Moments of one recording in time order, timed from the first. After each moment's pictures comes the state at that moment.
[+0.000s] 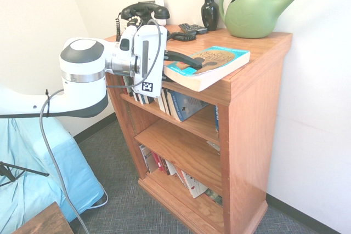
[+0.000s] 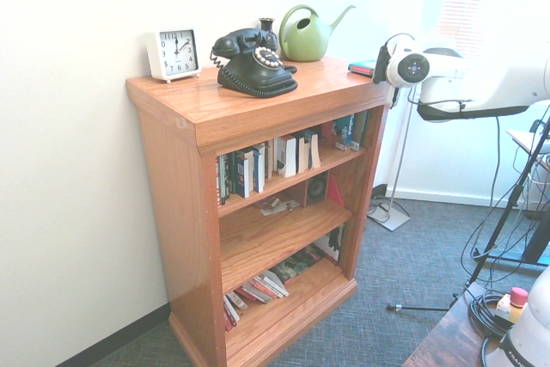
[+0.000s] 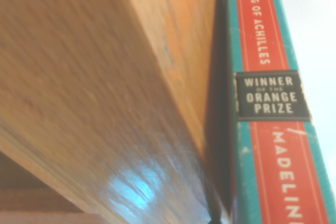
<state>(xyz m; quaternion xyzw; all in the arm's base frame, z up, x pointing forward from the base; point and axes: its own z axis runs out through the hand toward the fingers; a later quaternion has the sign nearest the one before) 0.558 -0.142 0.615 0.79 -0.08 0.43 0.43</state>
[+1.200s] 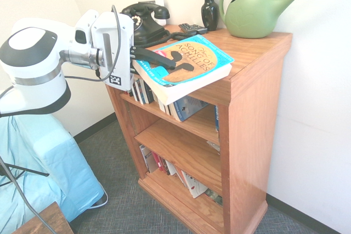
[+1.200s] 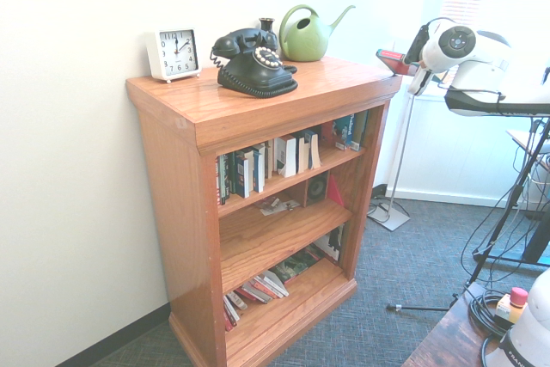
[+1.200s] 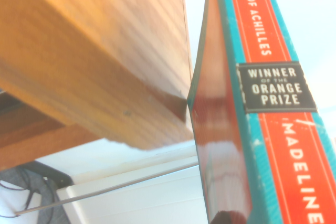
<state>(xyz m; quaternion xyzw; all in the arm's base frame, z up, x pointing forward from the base) 0.451 -0.144 0.673 0.80 -0.20 0.45 0.35</state>
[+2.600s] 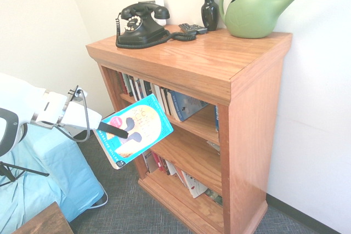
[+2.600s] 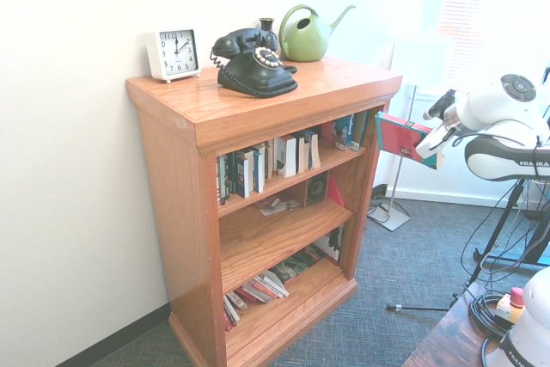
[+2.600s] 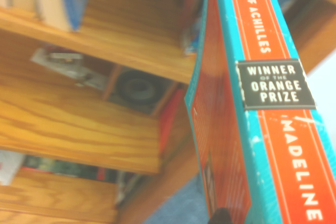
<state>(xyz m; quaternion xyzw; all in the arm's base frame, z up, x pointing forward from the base) 0.358 -0.080 0.525 0.88 -0.29 0.38 0.06</state>
